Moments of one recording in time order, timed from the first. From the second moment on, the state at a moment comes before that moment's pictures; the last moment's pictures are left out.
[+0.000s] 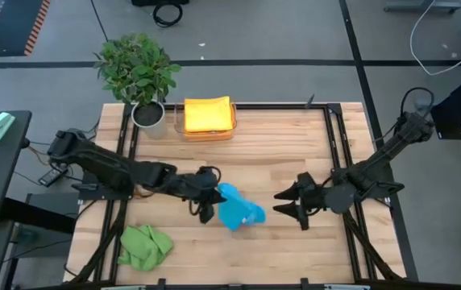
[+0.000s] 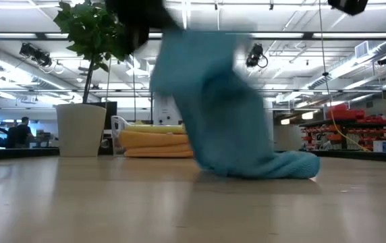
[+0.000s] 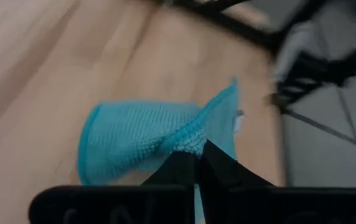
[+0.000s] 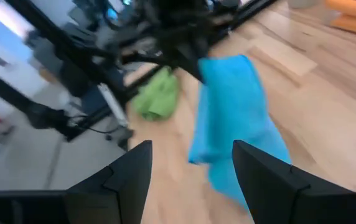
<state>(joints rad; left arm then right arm) -0.28 1.44 1.04 -0.16 -0.18 -0.57 0.67 1.10 0.84 -0.19 0.62 0.88</state>
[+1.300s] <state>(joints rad) -0.21 1.54 0.77 0.30 -0.05 -0.60 0.43 1.60 0.84 -0.03 0.42 0.70</state>
